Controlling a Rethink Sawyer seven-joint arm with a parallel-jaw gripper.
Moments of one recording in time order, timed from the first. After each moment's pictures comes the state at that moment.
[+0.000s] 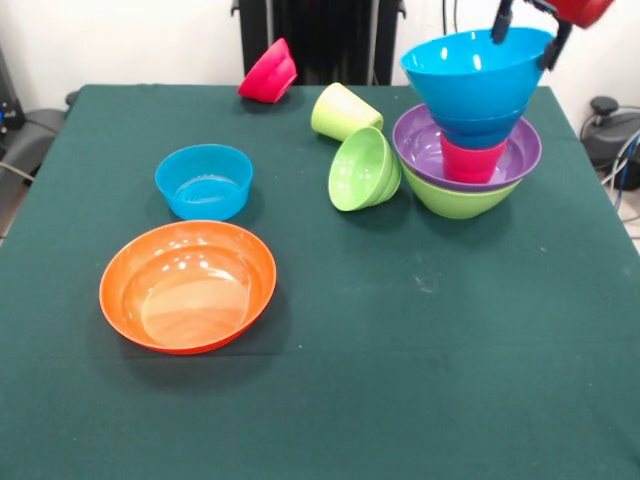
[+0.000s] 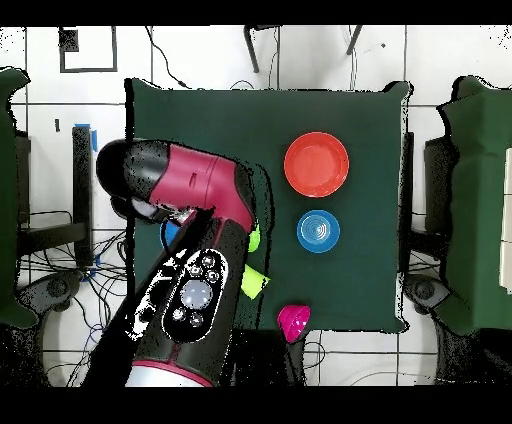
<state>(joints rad) 0.23 -0.54 -0.41 1.38 0.39 1.16 2.22</state>
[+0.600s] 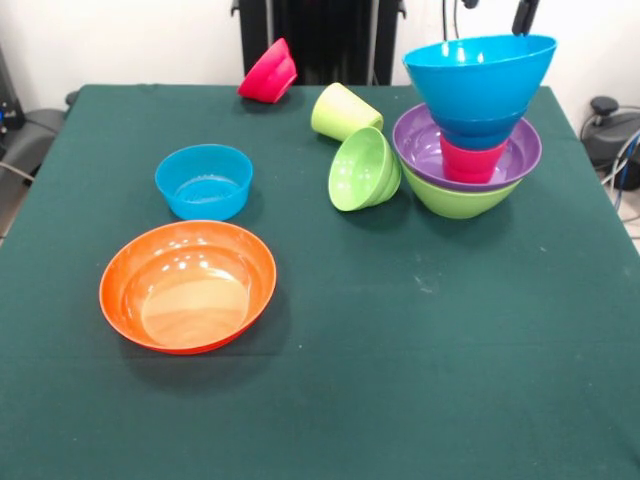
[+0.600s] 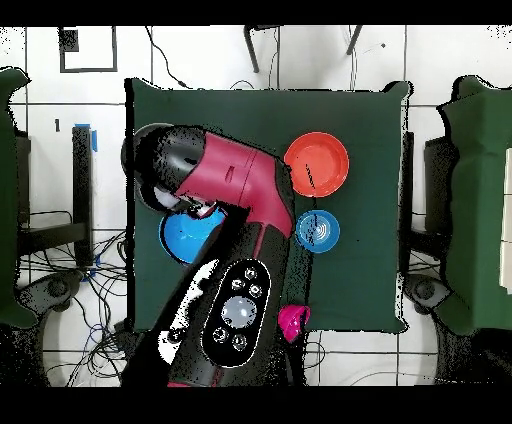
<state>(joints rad) 0.16 -0.61 -0.41 1.37 0.39 1.18 2.22</state>
